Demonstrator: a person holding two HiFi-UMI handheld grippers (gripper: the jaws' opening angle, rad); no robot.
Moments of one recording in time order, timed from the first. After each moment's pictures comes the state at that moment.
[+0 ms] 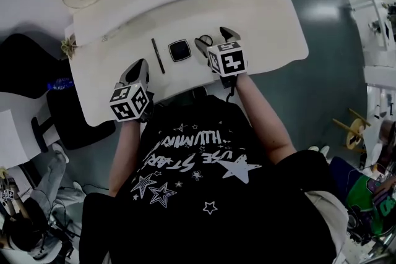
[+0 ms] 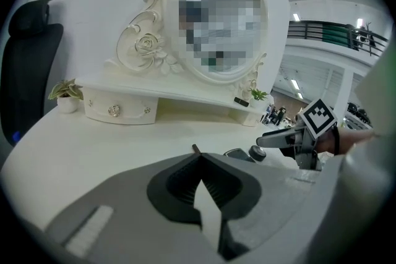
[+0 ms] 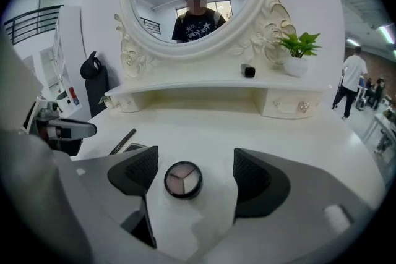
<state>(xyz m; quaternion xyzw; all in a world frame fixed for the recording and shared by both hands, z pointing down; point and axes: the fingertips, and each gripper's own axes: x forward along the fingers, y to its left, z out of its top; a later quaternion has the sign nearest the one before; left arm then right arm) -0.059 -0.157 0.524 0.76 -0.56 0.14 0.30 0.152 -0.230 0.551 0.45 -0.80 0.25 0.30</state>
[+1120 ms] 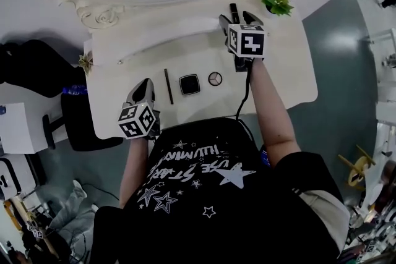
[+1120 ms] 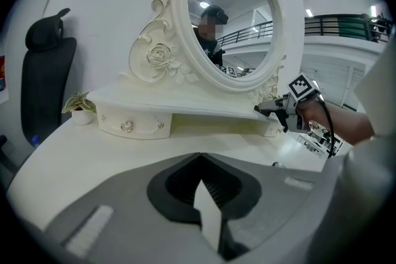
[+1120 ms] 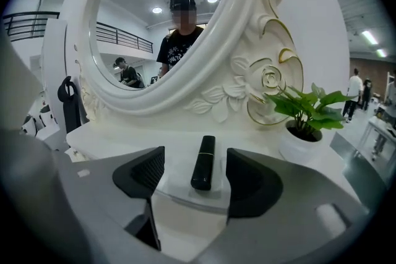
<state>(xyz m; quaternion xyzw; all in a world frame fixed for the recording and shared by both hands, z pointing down) -0.077 -0.189 0.512 0.71 -0.63 0.13 0.29 0.184 -0.413 0.475 0.52 -0.80 0.20 0.22</state>
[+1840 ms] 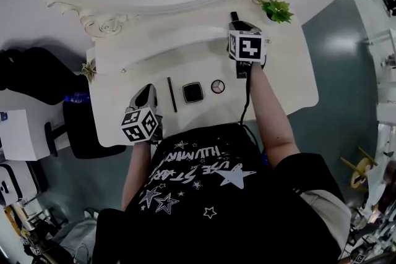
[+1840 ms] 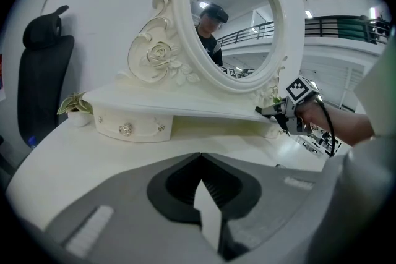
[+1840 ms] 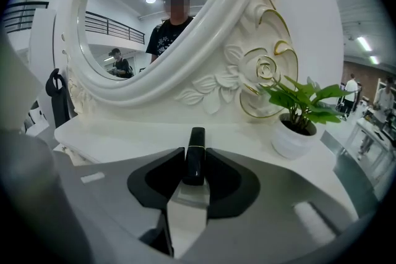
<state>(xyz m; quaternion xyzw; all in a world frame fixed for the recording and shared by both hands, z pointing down) -0.084 -0.198 0.513 0.71 -0.63 0.13 0.29 0.195 -0.416 0.487 0.55 -0.76 0.21 0.26</state>
